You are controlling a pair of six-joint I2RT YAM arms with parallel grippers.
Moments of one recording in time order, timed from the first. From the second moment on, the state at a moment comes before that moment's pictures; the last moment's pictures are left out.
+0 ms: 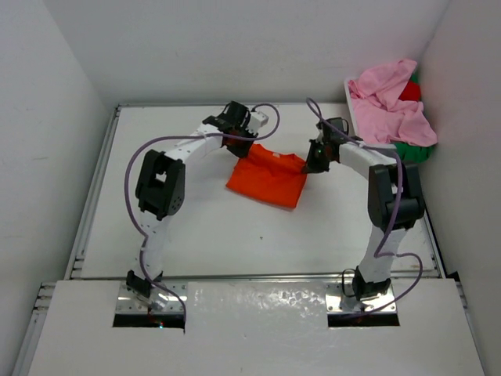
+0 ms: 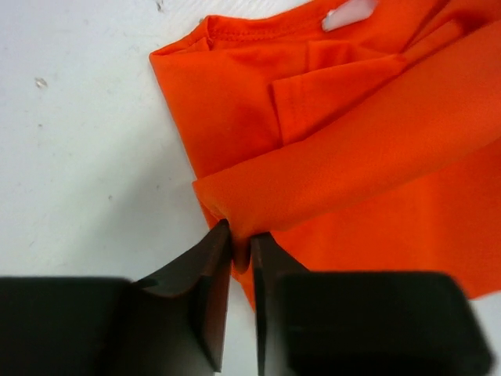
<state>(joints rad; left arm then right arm) -0.46 2.18 1.87 -0.64 0.16 0.21 0.16 1.88 1.24 -0.38 -0.24 0.38</state>
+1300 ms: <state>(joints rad) -0.44 2.36 2.13 -0.56 0.27 0.08 0.16 2.03 1.45 -0.37 -0.16 0.25</state>
